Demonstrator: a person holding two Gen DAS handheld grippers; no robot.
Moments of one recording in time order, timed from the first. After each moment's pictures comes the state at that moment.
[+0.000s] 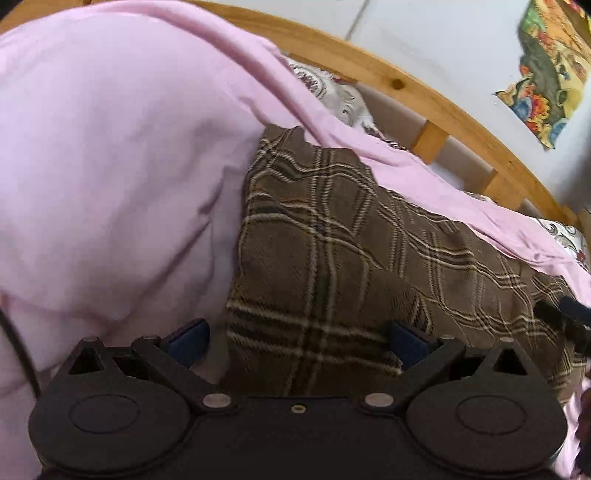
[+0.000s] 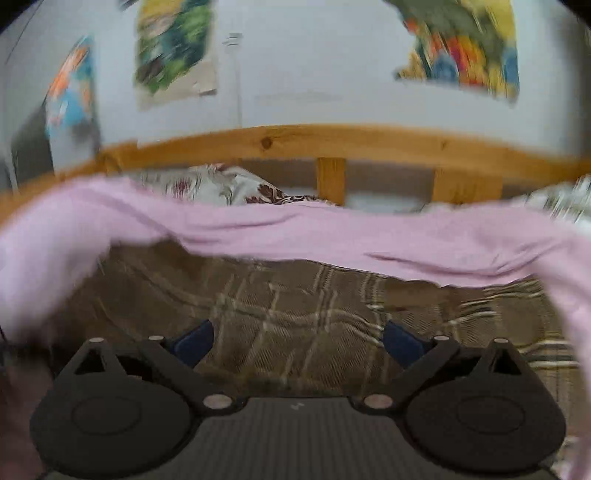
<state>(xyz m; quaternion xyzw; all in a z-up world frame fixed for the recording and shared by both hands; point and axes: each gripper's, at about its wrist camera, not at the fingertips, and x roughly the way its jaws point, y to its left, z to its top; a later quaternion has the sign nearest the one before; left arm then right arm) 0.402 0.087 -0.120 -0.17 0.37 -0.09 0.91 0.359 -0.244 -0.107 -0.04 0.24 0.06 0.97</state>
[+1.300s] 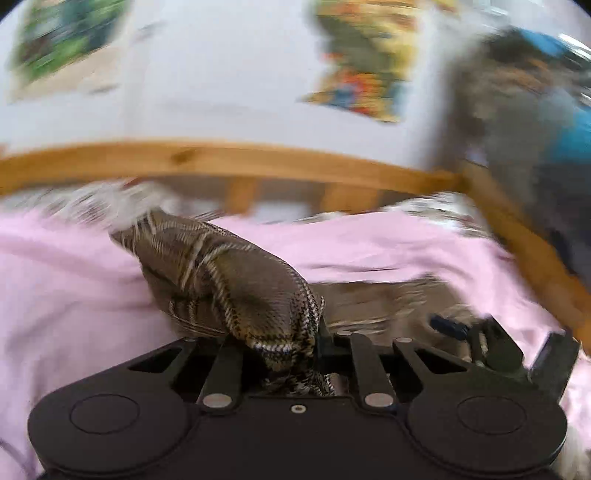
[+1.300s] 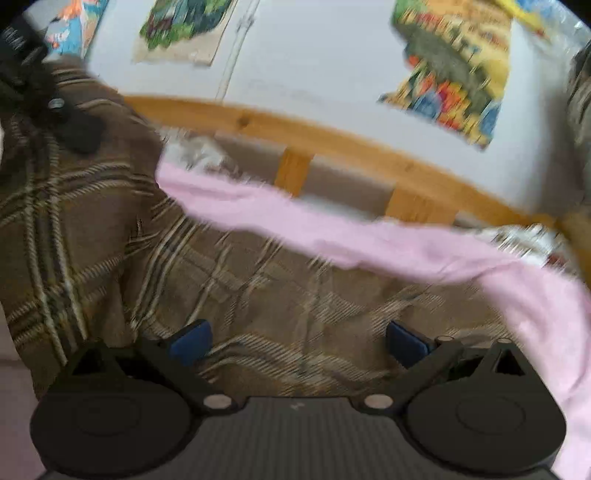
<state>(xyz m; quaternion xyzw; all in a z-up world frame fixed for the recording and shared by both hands) 0.413 -0.067 0.009 -0.01 0.28 -0.28 0.92 0.346 -0.257 -0.139 -0.13 0.19 -0.02 0.97</state>
